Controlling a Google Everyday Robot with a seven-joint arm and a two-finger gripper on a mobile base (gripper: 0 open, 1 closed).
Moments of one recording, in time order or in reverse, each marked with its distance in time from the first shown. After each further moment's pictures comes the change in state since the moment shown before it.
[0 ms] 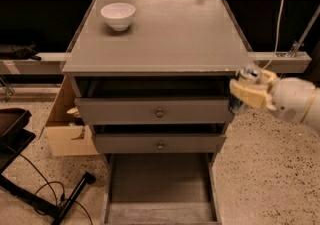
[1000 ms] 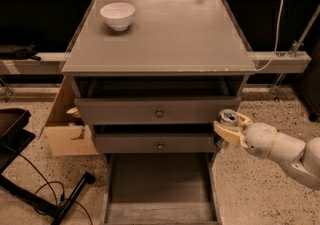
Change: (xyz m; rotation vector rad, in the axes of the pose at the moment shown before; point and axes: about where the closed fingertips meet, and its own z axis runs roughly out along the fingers) arm 0.175 0.006 0.021 0.005 0.036 0.085
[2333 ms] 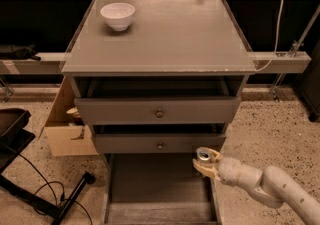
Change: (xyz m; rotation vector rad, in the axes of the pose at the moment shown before) arm 0.204 0.024 0.049 -0.149 0.019 -0.046
